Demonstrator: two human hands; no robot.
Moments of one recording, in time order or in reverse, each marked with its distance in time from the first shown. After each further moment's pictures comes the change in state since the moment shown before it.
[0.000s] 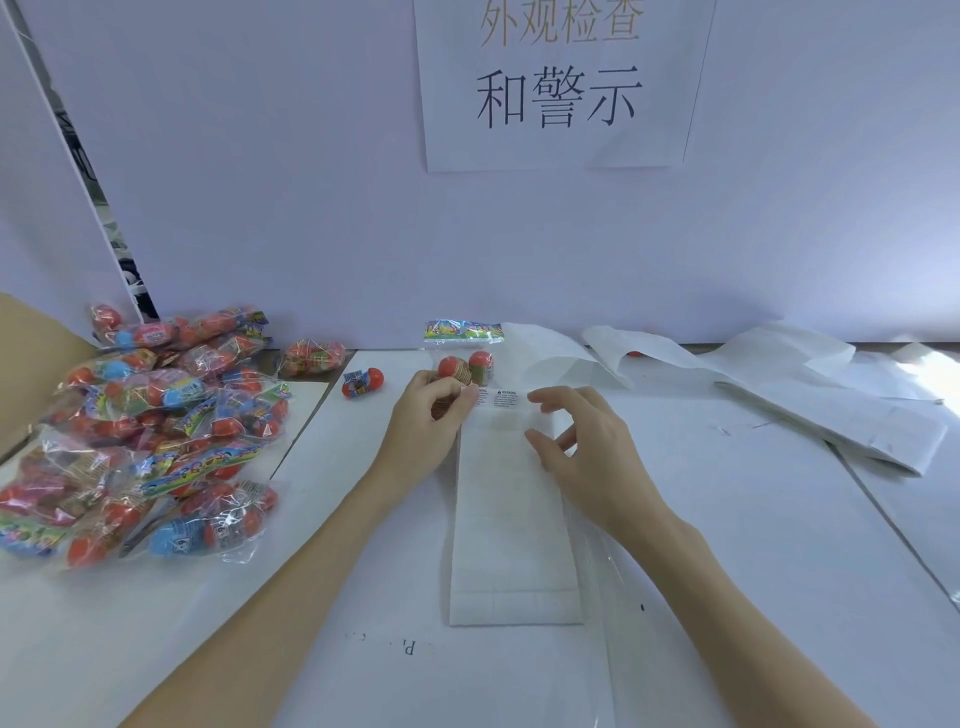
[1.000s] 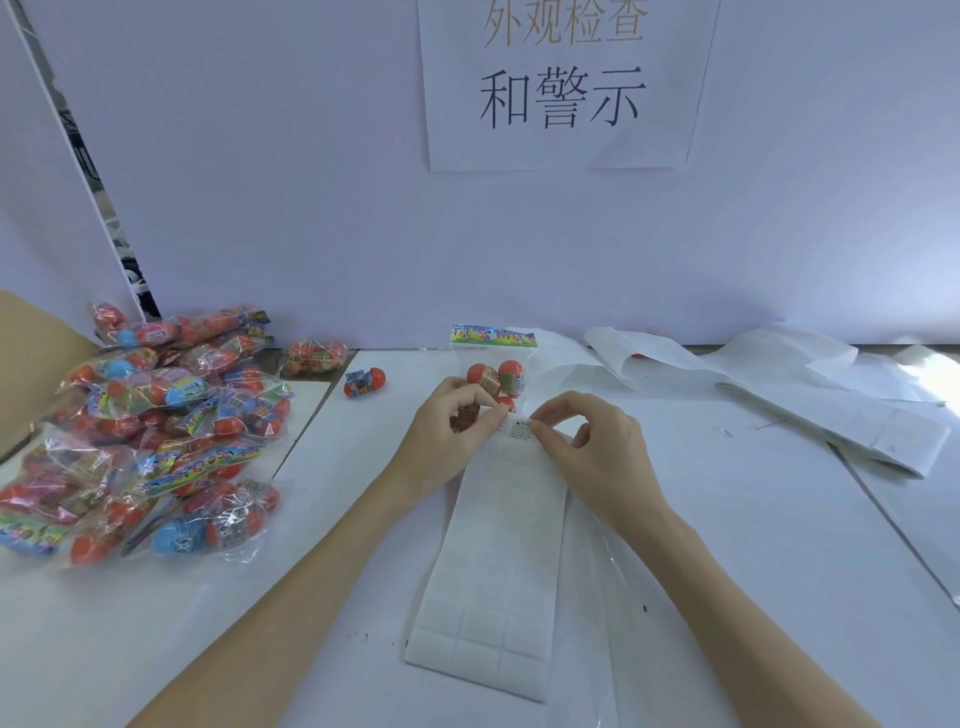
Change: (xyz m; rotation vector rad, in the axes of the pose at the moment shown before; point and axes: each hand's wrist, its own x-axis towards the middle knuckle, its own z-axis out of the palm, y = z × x) left_hand -0.012 0.015 0.006 -0.054 -0.147 0.023; right_hand 0.006 0.008 0.004 0.082 0.102 0.032
